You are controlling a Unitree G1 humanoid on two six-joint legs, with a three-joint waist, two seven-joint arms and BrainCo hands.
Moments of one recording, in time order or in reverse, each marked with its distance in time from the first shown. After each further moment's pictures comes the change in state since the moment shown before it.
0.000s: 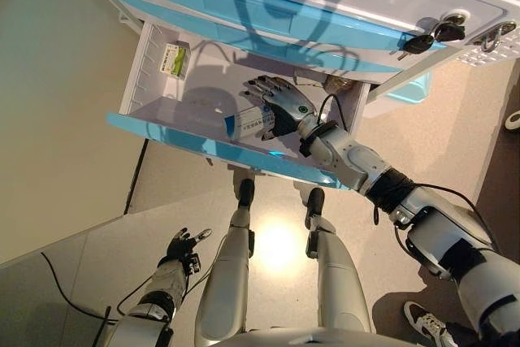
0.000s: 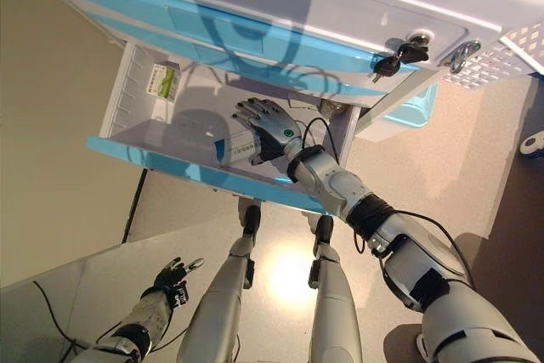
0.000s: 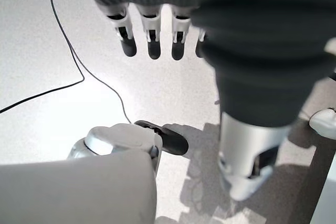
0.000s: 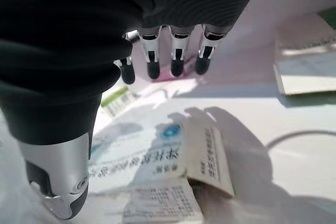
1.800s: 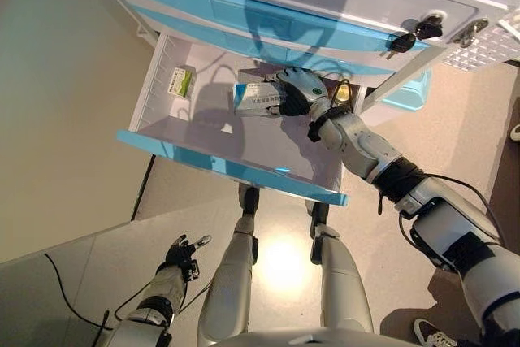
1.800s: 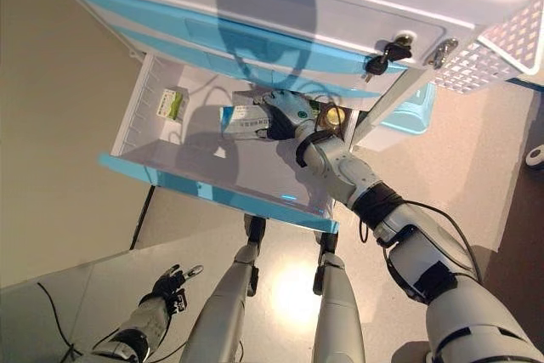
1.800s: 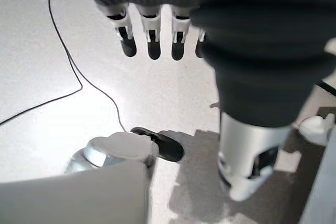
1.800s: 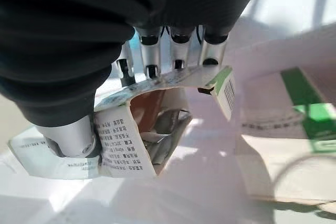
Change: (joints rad) left arm 0.032 0.018 0.016 0.002 0.002 0.019 -0.008; right arm -0.002 -0.083 -0.085 -0.090 0.121 0.034 0.029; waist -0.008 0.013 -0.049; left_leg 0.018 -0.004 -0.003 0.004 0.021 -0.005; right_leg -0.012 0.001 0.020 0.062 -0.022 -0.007
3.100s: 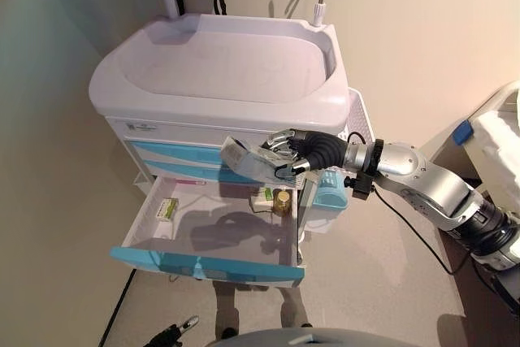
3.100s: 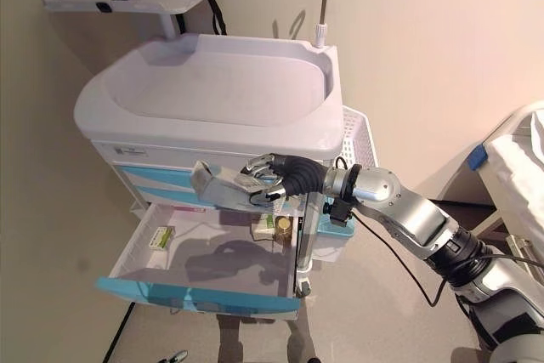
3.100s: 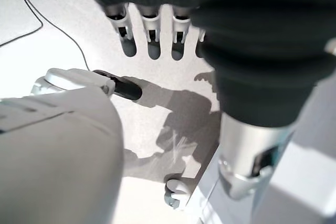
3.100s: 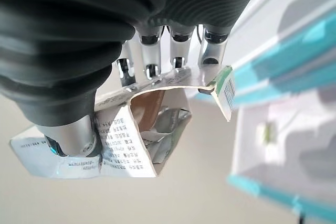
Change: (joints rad) left arm 0.276 -0.018 0.162 0.100 0.117 0.112 -0.193; right arm 0.296 -0.425 -0.082 -0.662 1.360 0.124 0.626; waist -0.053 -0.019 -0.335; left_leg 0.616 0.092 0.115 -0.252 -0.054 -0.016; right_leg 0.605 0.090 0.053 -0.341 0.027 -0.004
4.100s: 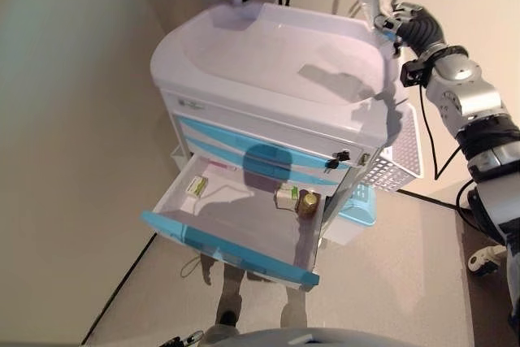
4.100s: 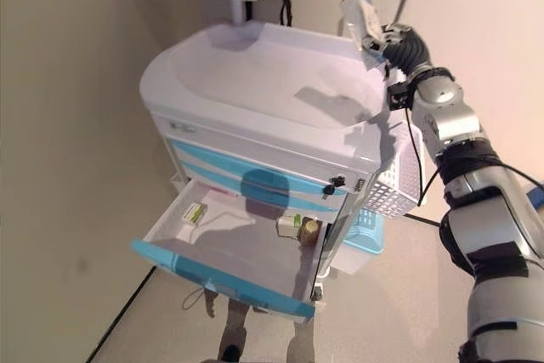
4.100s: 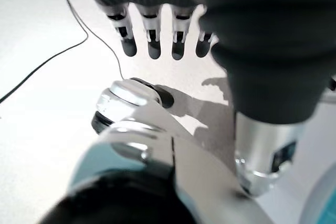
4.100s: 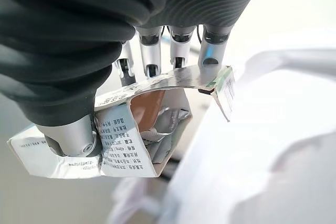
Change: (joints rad) left arm 0.059 0.016 -0.178 -0.040 0.000 -0.021 0.046; right arm -0.570 0.178 -0.147 1.252 -0.304 -0.129 -0.478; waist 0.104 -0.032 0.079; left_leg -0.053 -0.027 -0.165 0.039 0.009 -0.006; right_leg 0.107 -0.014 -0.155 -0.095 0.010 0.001
